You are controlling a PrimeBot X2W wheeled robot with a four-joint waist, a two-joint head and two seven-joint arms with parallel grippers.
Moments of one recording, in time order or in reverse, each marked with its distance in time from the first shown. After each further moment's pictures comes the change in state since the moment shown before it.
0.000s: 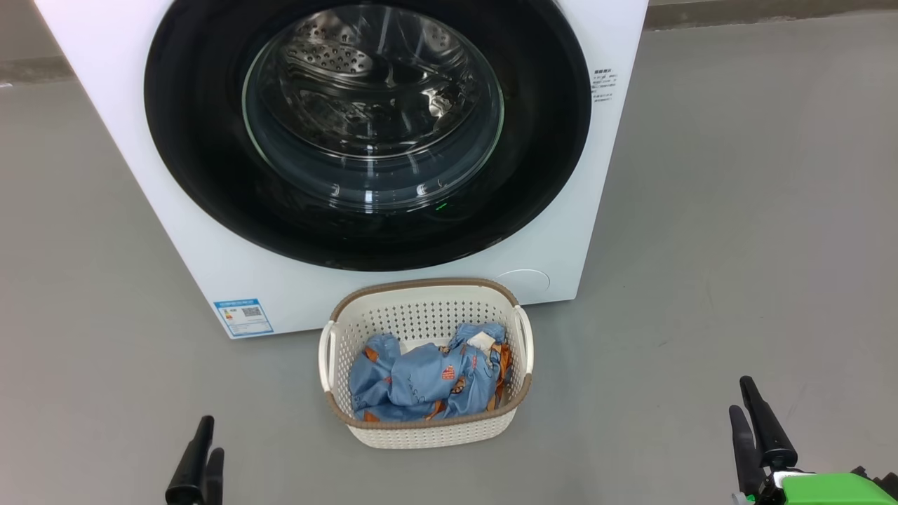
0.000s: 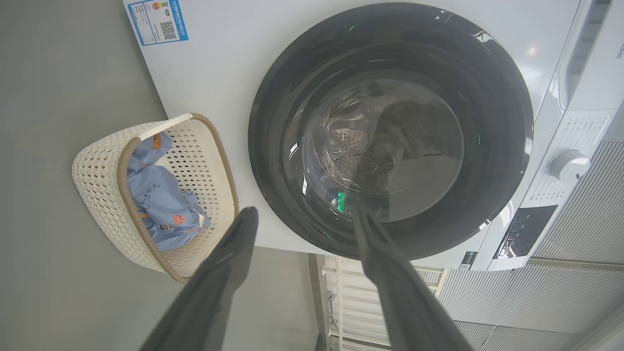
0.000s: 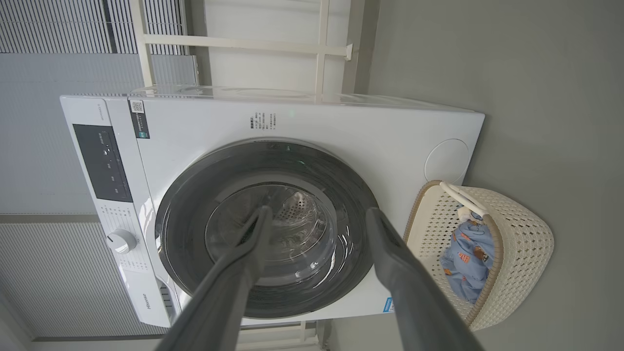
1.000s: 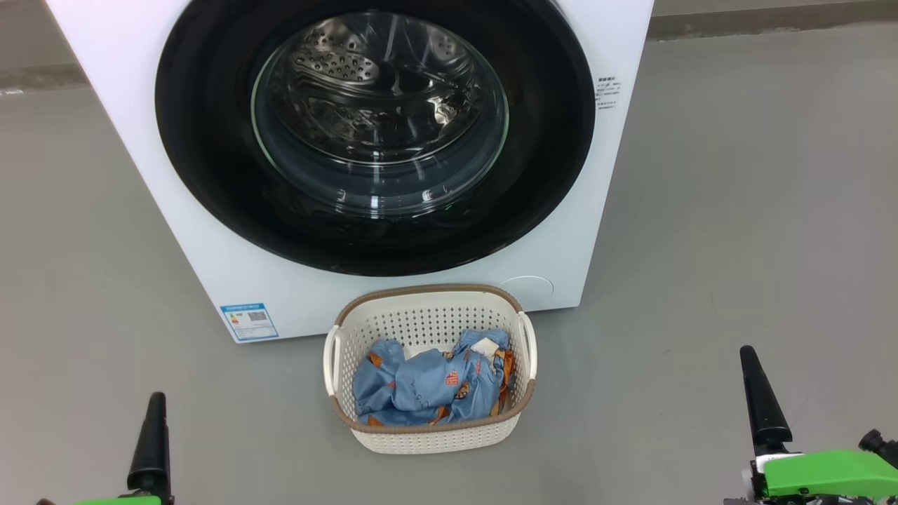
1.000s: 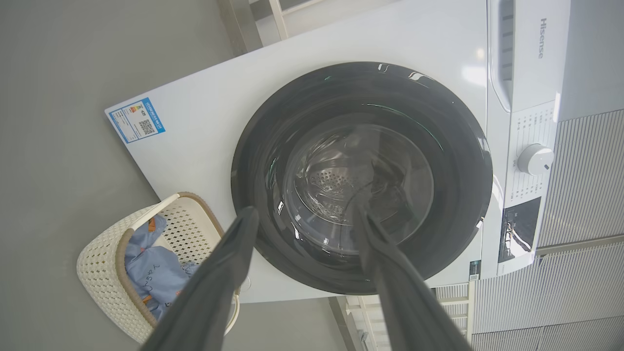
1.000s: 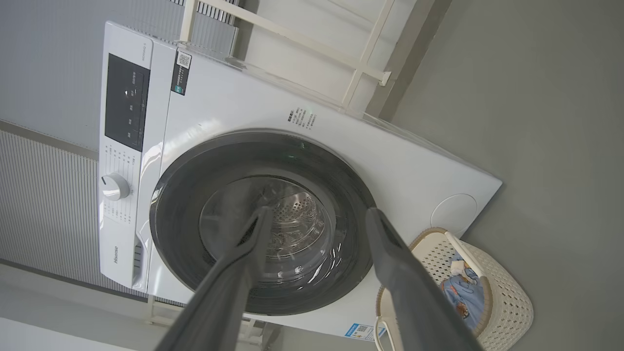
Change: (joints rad) left arm -0.001 0.006 0.067 -0.094 0.207 0.000 -0.088; right arm -0.006 -0.001 0.018 -0.100 -0.284 0.000 -0.087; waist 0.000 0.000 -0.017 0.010
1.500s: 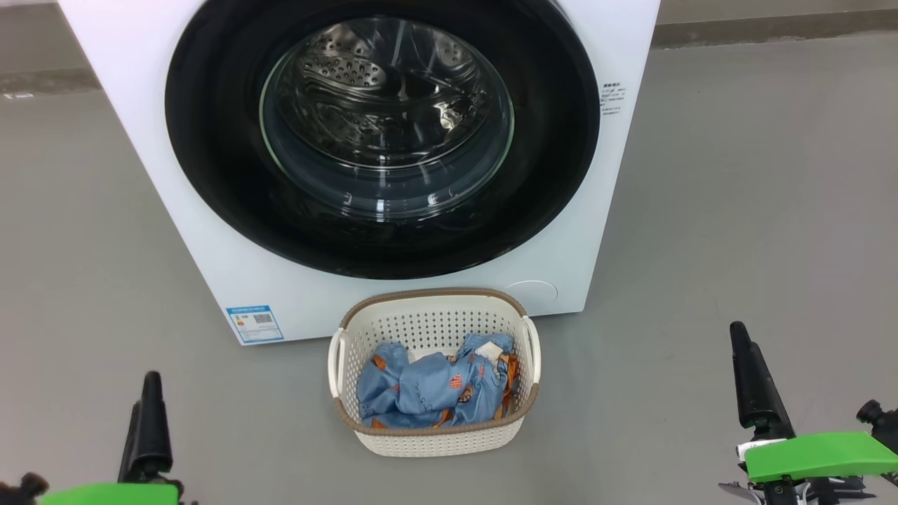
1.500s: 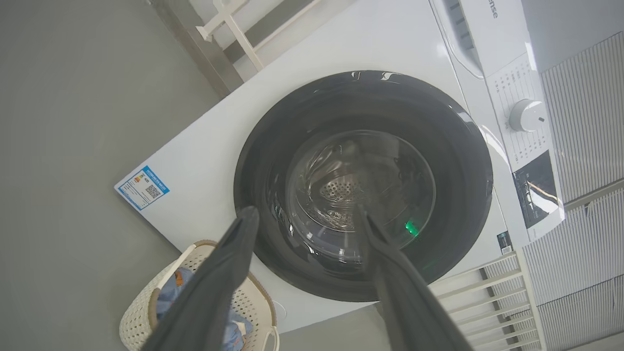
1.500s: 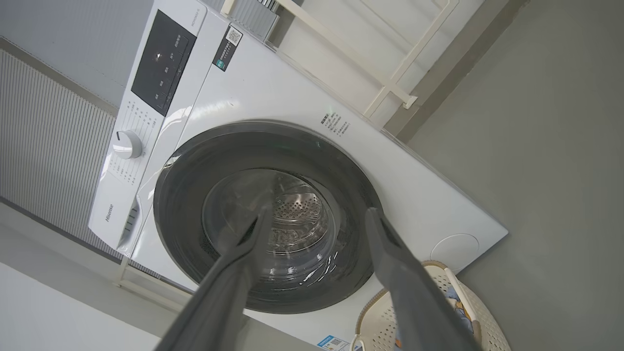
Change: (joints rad) left arm 0.001 0.001 0.001 -0.078 0.257 0.012 -0.042; right arm -0.019 -0.001 0.021 -0.060 -0.230 0.000 -0.041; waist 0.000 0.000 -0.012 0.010
